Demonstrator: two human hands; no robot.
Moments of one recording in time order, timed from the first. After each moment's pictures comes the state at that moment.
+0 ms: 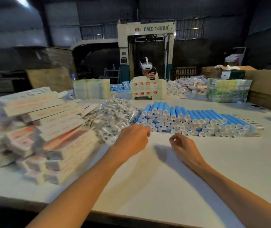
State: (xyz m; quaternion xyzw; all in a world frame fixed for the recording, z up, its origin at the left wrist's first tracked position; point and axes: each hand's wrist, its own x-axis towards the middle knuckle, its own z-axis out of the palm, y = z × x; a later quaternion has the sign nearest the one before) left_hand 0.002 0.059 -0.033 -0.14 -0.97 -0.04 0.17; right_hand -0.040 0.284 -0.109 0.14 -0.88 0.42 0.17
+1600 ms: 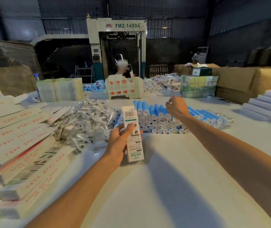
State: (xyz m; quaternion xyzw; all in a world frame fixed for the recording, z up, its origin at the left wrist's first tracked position) left_hand -0.056 0.077 -0.081 -0.05 -0.57 -0.82 0.03; right_hand -0.162 0.321 0.002 -0.04 -0.94 0.26 0.24
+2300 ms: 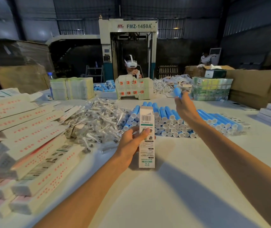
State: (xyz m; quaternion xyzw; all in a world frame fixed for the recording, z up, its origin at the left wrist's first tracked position) left_hand -0.053 0.072 -0.080 -0.11 -0.62 -0.77 0.00; right_hand -0.140 0.293 0.013 0.03 -0.86 0.44 0.25
